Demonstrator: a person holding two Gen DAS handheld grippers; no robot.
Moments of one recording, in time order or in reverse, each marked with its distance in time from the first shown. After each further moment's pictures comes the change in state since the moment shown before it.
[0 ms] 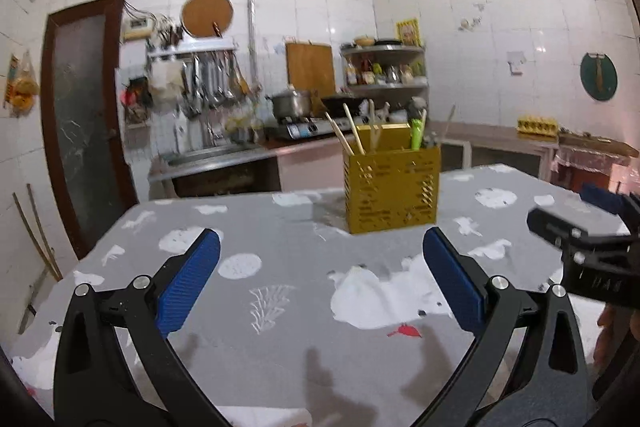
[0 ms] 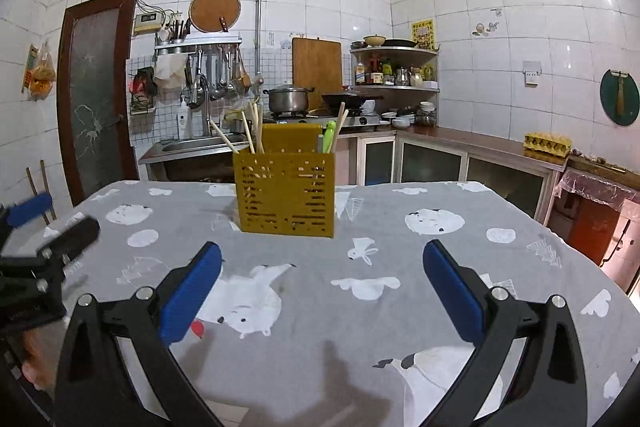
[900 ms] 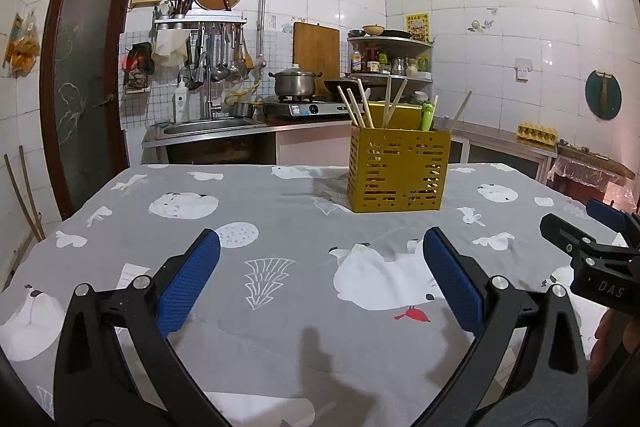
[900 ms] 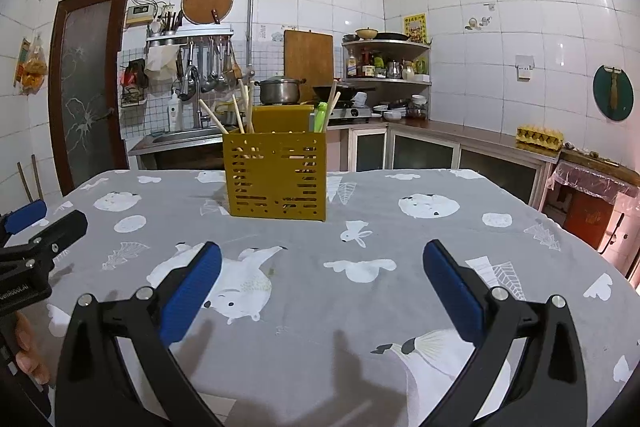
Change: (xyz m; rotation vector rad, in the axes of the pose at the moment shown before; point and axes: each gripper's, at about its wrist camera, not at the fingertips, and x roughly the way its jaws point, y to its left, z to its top) left arm 0.019 0.020 -0.021 -0.093 0.072 -0.036; right arm 0.006 0.002 -0.015 0.002 0.016 -0.036
